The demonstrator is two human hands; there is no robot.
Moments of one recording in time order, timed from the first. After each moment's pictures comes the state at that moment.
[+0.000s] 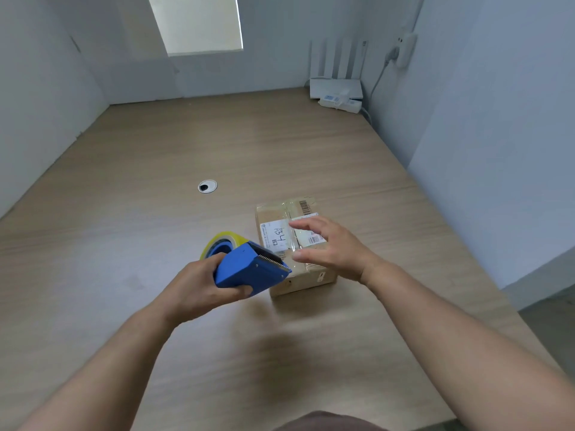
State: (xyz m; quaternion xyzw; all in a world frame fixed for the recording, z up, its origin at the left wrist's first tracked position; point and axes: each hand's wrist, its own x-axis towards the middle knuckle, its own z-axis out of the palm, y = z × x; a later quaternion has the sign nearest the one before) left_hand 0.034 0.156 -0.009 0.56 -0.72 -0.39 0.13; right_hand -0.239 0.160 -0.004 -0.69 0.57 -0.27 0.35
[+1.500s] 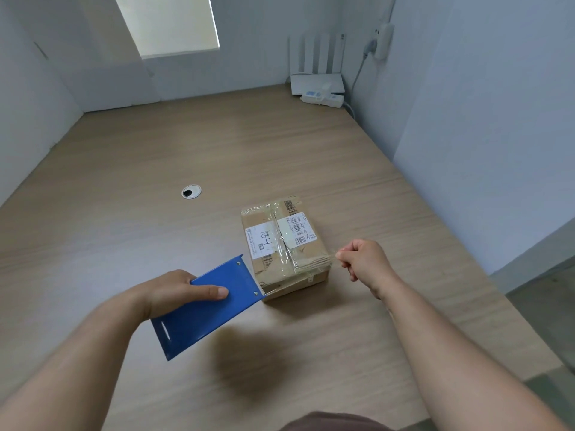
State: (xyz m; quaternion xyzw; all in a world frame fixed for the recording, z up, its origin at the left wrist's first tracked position) left_hand 0.042 0.127 0.010 0.60 -0.63 -0.48 -0.10; right_hand -0.285 0.178 -0.058 -0.35 0.75 -0.39 0.41
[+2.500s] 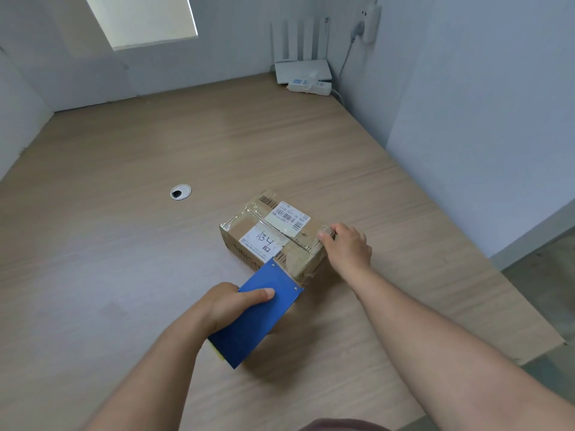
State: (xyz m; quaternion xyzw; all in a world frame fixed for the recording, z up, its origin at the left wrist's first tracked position) left_hand -0.011 0.137 -0.040 0.64 -0.57 -0.51 -0.05; right_hand -0.253 0.141 -0.083 -0.41 0.86 -0.22 0.20
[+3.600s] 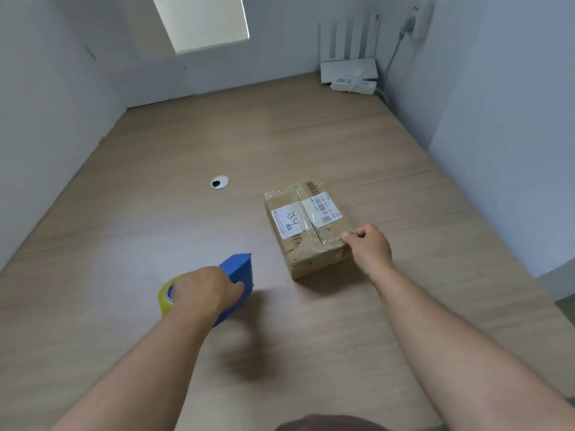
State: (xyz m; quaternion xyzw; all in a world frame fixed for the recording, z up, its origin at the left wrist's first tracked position) left_hand 0.006 0.151 -0.023 0.73 -0.65 -0.06 -0.22; right_hand -0.264 0.147 -0.083 -0.36 0.80 -0.36 0.32
